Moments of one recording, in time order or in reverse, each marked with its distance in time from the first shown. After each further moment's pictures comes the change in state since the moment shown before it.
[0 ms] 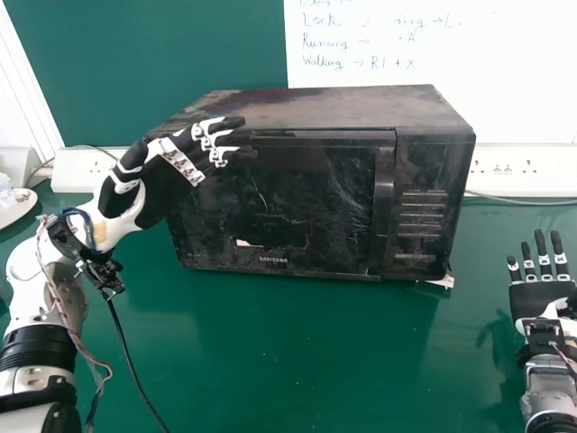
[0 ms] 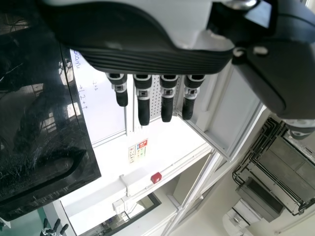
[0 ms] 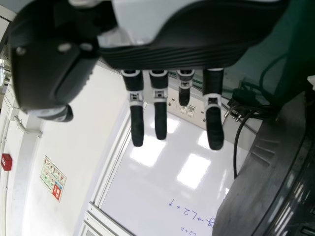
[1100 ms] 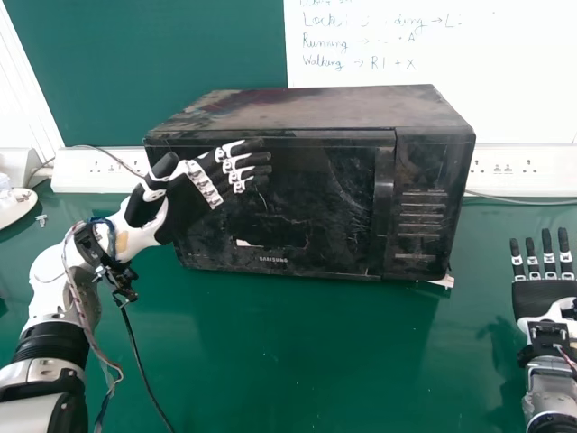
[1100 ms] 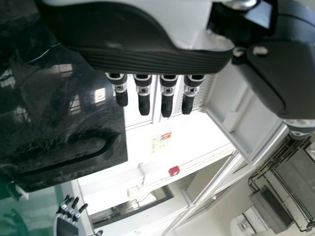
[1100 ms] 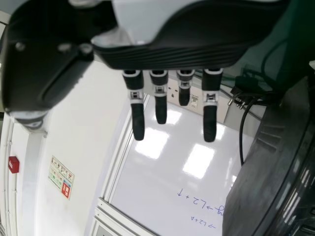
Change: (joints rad) left arm -0.050 -0.012 -0.051 0.190 0.053 0.034 -0.052; right arm -0.001 0.000 -0.028 0.002 0.034 0.011 0.051
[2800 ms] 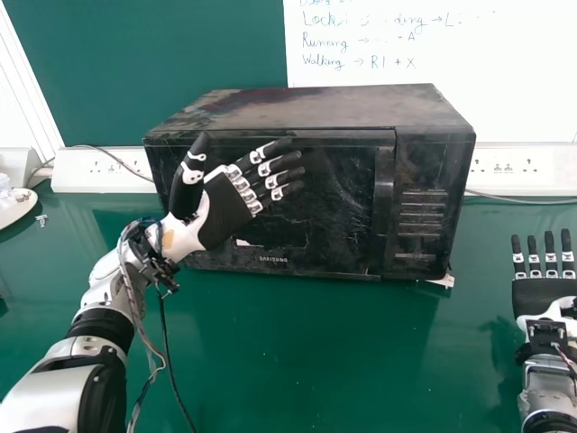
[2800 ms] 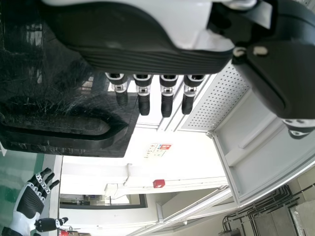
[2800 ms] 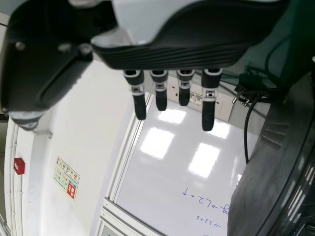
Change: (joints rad) left arm -0.127 -0.135 0.056 0.239 0.032 0.137 0.058; right arm -0.006 0.014 -0.001 -0.006 0.010 -0.024 -0.001
